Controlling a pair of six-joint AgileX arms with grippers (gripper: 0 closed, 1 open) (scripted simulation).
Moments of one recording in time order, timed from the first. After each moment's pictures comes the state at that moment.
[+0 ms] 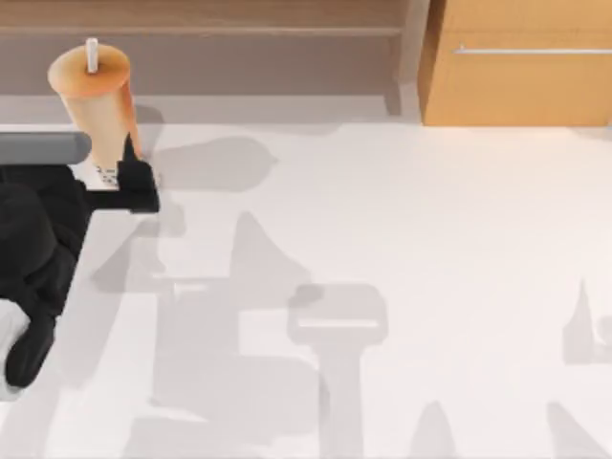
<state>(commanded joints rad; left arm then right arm) -0.19 1.94 0.45 1.38 -0.15 -0.01 0.00 0.00 0.00 0.00 0.00 0.00</state>
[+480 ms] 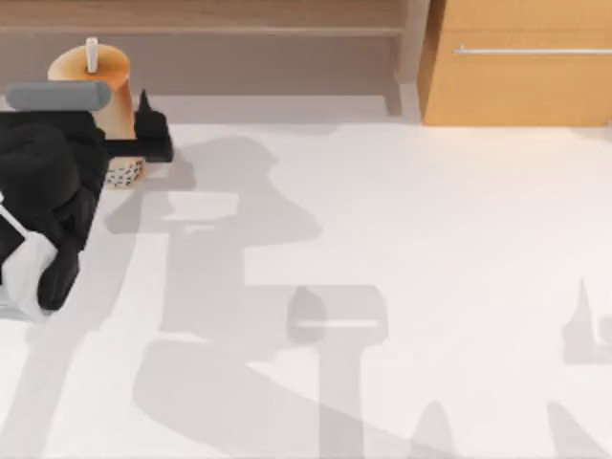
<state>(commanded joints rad) -0.17 2.10 0.74 1.27 -0.12 -0.01 0.00 0.00 0.00 0.00 0.00 0.00</state>
